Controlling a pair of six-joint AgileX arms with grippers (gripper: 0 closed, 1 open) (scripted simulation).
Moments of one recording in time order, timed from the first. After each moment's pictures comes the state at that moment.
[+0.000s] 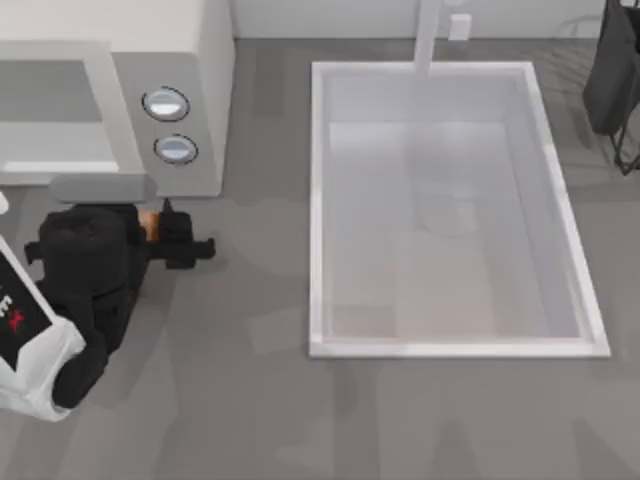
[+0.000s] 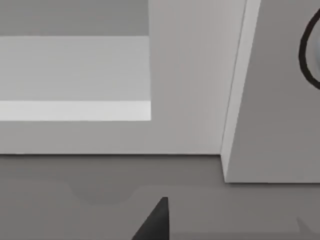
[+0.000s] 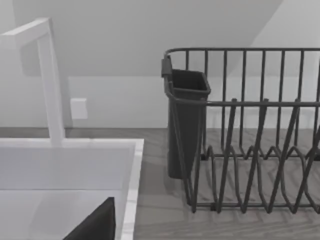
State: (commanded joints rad) left arm -0.33 2.03 0.50 1.17 -0.27 -0.09; right arm 0.00 0.00 0.00 0.00 0.00 0.00
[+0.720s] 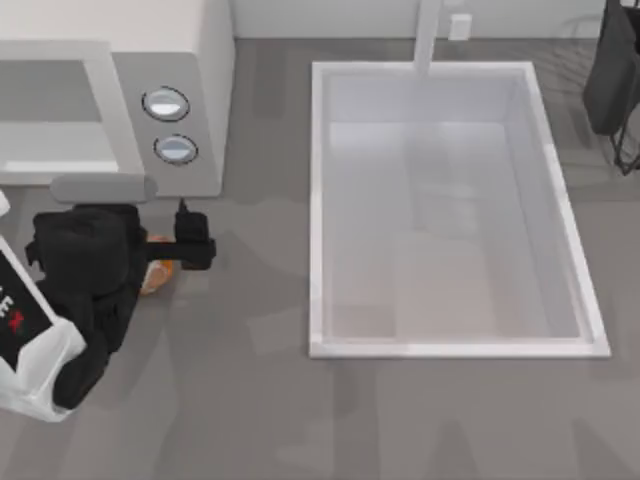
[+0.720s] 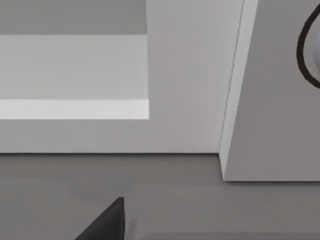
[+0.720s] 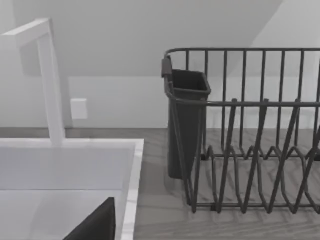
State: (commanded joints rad) left arm -0.33 2.03 0.50 1.17 -0.27 -0.09; right arm 0.00 0.00 0.00 0.00 0.00 0.00
